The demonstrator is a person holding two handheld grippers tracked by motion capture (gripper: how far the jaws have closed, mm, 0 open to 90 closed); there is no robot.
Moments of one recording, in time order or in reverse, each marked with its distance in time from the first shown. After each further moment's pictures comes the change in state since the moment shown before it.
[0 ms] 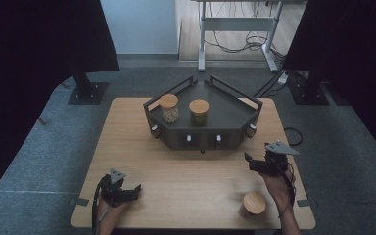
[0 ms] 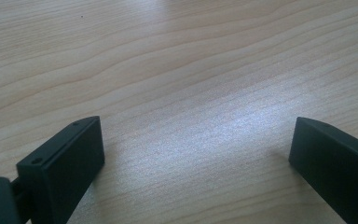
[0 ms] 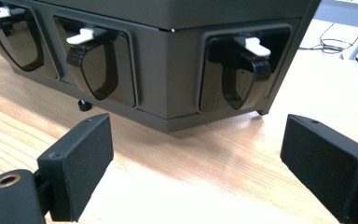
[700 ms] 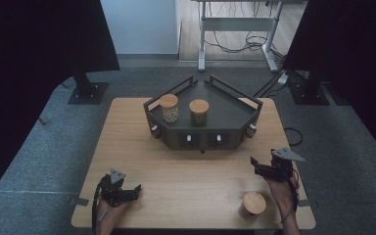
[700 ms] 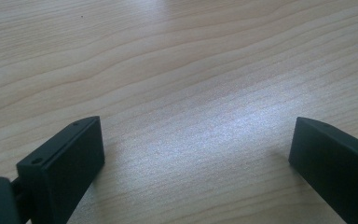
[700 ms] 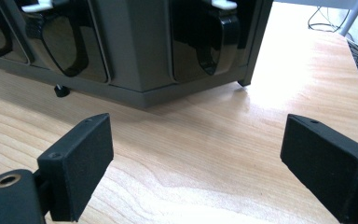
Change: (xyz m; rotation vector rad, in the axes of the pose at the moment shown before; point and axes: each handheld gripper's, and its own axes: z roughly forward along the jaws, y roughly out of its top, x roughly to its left) left arm 0.000 0.000 0.000 0.000 0.000 0.000; right arm -0.015 -0.029 -0.002 0.006 -0.039 0.070
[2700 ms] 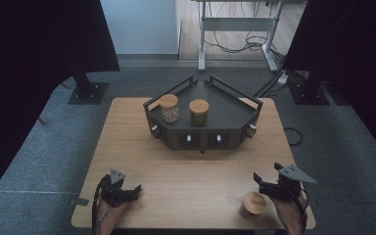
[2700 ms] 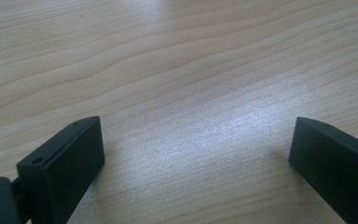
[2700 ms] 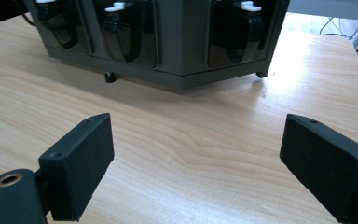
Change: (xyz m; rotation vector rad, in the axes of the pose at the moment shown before) left arm -0.001 0.000 0.000 0.000 0.001 -0.003; right arm 0.027 -0.018 -0.059 -0.040 0.052 -0.026
